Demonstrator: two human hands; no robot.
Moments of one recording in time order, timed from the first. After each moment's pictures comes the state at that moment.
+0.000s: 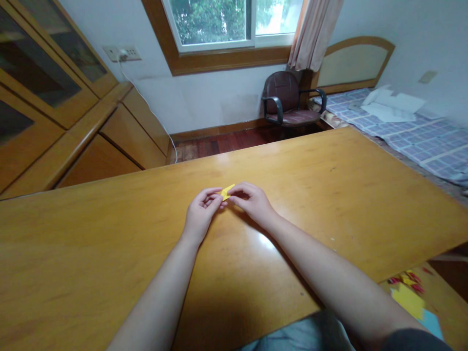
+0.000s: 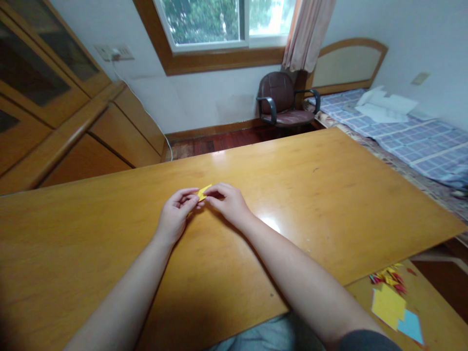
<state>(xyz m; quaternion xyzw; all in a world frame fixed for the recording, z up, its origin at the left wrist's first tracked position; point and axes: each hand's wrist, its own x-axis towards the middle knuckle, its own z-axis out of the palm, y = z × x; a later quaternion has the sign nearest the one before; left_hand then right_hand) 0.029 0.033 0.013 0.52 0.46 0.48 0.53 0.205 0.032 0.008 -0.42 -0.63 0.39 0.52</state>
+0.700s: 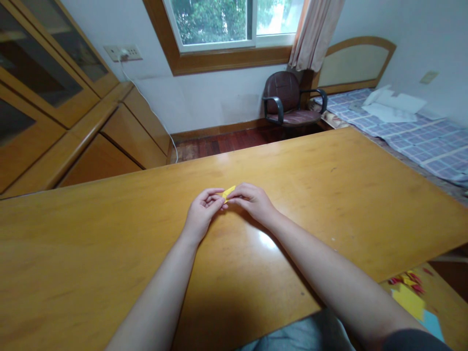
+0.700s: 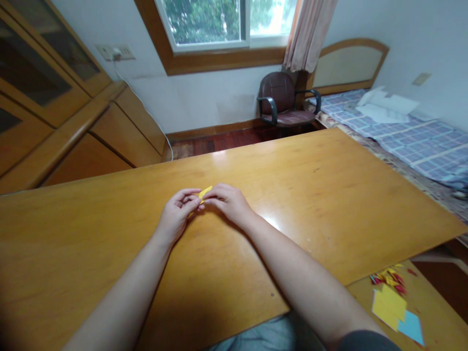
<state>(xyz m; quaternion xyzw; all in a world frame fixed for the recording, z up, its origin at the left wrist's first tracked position) 0.026 0.033 0.012 0.52 0.44 0.47 0.56 0.212 0.035 0.011 -0.37 -0.71 0.35 0.49</state>
